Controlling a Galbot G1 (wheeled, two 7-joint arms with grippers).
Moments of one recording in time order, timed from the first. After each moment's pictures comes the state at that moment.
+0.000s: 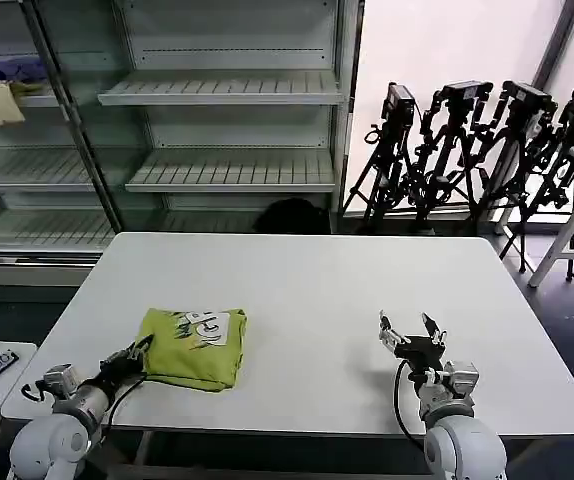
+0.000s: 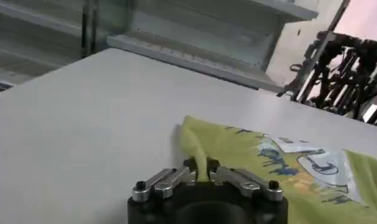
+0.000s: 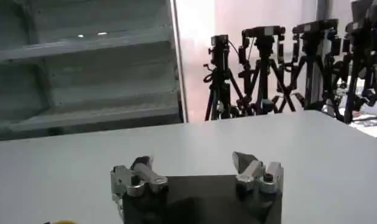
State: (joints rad) left arm 1.28 -1.20 -0.74 -1.81 -0.65 0.53 0.11; right arm -1.29 1.50 0.57 2.06 0.18 -0.46 0.02
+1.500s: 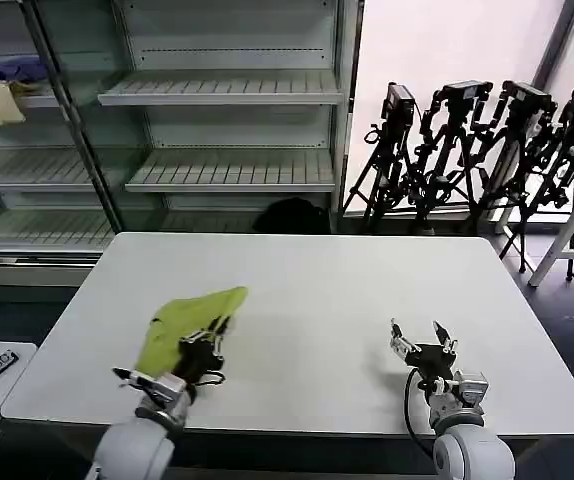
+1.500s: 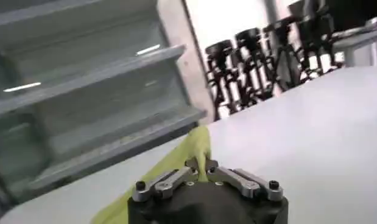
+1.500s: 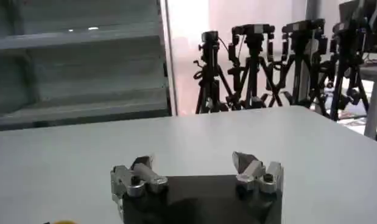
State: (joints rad) left arm 1.27 -1.23 -0.35 -2.02 0.03 0.33 0.10; right arm -1.32 1.49 0.61 2.03 0.18 -0.41 0.01
